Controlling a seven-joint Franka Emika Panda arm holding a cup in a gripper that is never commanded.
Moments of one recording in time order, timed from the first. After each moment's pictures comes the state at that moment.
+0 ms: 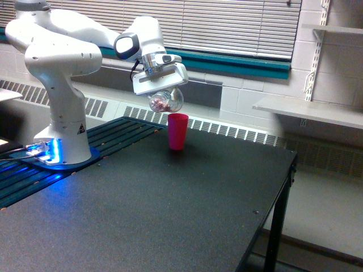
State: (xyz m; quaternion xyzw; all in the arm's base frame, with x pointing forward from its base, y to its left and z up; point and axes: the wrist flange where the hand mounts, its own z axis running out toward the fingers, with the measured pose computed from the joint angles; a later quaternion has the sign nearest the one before) arm 0.220 0.202 0.309 0.89 0.41 0.15 0.15
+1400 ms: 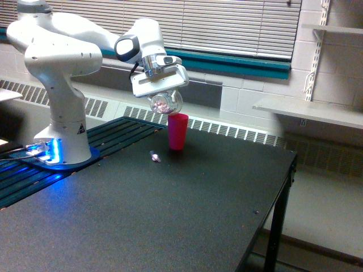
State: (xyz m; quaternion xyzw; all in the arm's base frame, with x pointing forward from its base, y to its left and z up) arm 0.222 0.199 0.303 0.87 0.44 0.15 0.17
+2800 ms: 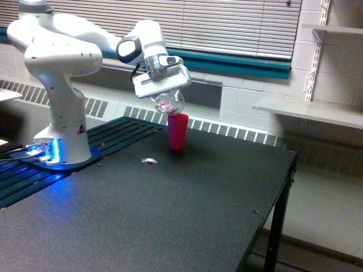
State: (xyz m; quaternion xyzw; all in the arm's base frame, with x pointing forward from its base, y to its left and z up) arm 0.222 0.215 0.299 0.85 0.47 0.15 0.19
